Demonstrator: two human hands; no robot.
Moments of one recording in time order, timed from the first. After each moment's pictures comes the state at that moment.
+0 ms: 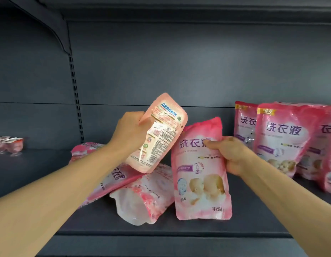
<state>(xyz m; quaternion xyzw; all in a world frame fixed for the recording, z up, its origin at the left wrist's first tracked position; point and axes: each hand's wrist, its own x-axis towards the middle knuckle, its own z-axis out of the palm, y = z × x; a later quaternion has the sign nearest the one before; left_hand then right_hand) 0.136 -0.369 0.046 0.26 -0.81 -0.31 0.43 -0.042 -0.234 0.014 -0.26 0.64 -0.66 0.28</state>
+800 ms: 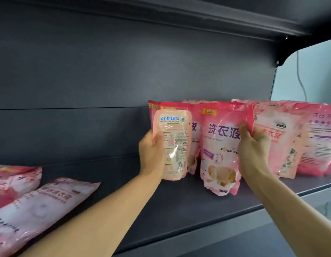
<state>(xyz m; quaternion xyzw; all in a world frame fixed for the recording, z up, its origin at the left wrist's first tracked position) -0.080 -0.192 -0.004 0.14 -0.63 -0.63 0.43 -0.169 -0.035 0.012 -0.15 0.63 -0.74 -0.19</state>
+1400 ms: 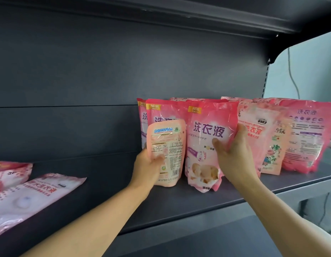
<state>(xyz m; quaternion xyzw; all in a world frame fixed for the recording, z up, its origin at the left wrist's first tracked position) -0.086 -0.169 -0.044 0.15 -0.71 -0.59 0.34 -0.161 -0.003 -0.007 -0.24 0.76 -0.58 -0.18</state>
